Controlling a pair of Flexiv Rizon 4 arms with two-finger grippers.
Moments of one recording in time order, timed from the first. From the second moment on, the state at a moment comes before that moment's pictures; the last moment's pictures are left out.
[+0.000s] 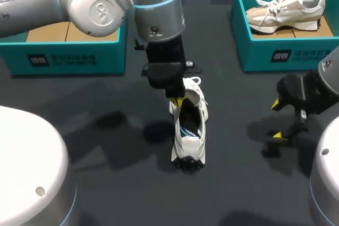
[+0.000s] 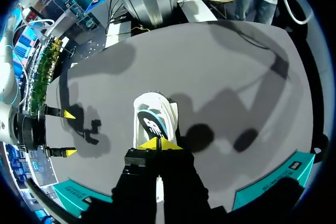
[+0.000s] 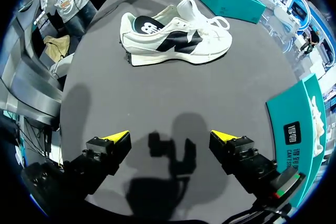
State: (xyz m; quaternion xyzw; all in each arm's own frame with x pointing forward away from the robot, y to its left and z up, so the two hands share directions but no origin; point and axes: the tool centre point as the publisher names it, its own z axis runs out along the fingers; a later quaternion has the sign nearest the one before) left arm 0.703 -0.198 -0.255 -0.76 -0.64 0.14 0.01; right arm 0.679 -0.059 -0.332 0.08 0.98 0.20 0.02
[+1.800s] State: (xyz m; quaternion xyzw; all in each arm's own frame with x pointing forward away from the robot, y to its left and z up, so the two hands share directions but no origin) left arm 0.683 -0.205 -0.337 -0.80 -0.58 0.06 0.13; right arm 0.661 -0.072 -0.335 0.08 0.97 0.25 -0.02
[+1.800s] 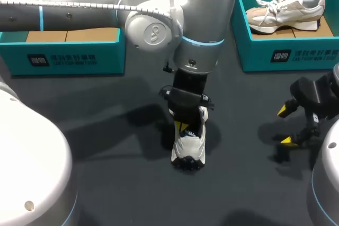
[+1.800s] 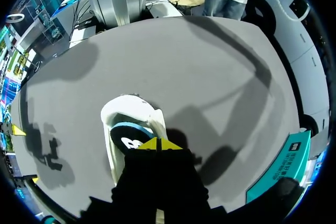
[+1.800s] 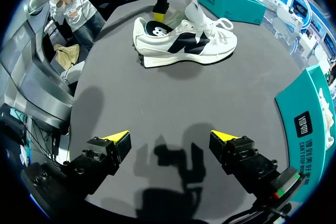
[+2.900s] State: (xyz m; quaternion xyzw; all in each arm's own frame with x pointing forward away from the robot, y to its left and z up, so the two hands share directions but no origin) left arm 0.677 -0.207 -0.393 -0.78 -0.60 0.05 0.14; right arm 0.661 -0.072 -0.335 0.08 0.97 0.25 -0.02
